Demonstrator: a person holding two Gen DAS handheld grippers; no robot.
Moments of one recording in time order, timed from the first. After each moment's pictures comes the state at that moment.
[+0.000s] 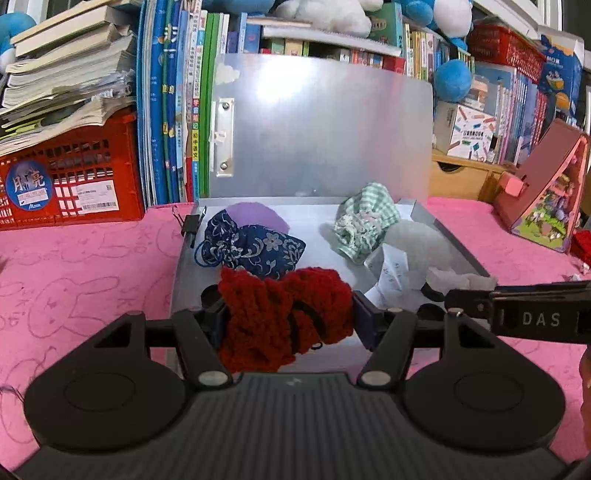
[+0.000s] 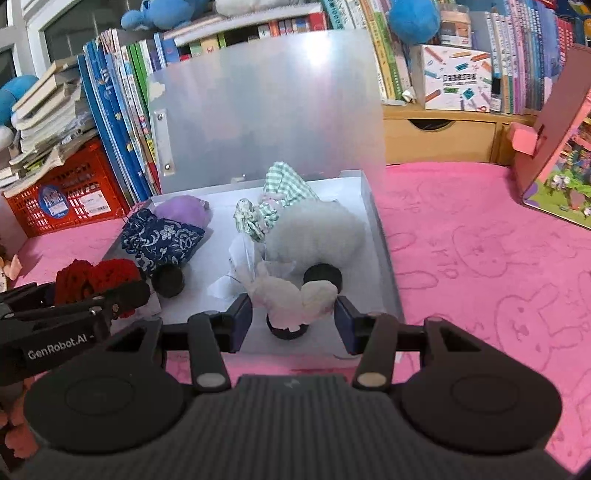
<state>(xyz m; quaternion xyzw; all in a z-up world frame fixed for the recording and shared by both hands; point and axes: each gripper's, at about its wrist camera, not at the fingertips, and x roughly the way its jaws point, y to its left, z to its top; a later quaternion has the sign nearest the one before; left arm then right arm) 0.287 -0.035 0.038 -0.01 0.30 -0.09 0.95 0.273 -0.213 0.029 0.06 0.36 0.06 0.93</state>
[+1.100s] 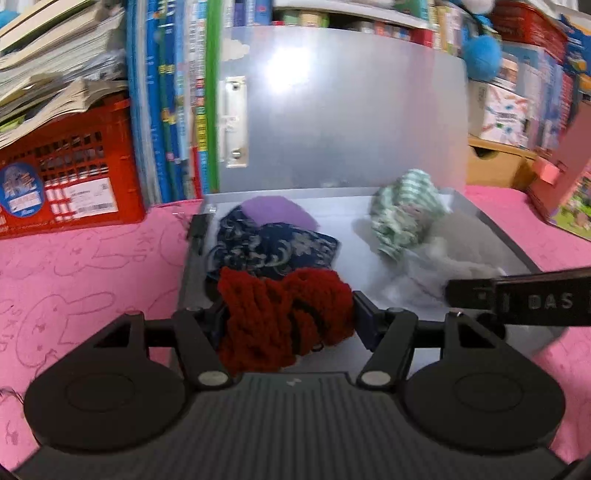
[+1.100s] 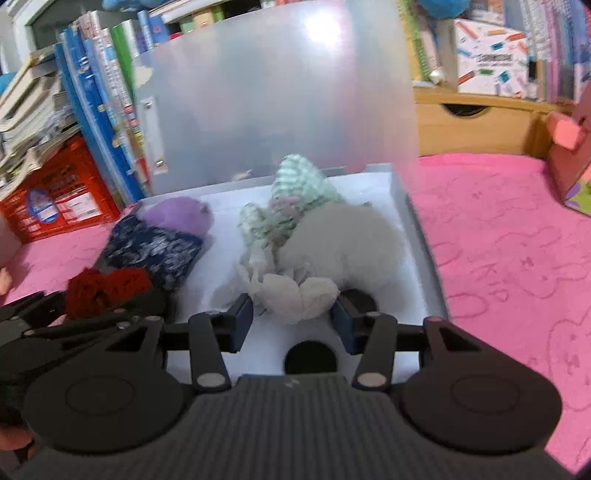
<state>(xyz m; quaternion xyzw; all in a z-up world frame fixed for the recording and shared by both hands) 0.333 -0.032 0.014 0.01 0.31 -0.08 0.95 0.323 -0.202 0.011 0.07 0.38 0.09 0.92</state>
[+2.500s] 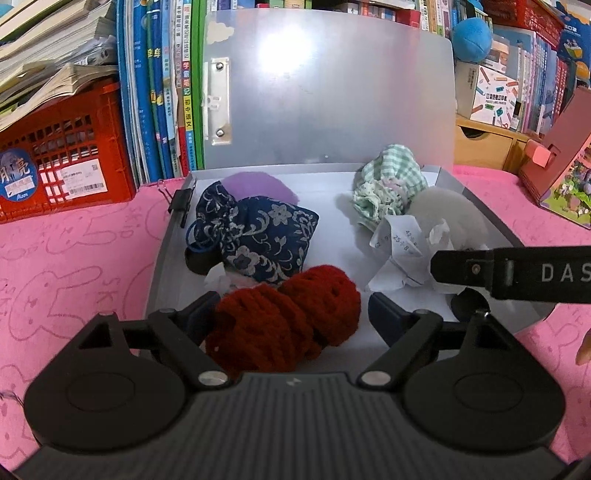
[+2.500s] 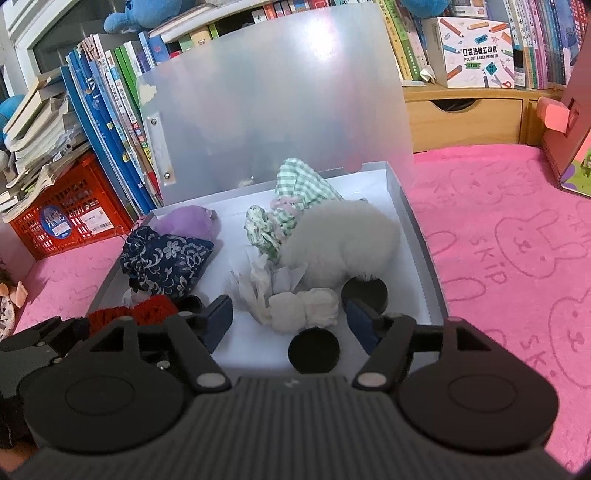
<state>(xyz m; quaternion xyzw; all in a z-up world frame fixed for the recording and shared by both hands) 0.323 -0.044 0.008 0.01 0.33 -0.07 0.94 0.306 -0.212 0.017 0.11 0.36 0.08 0.92</state>
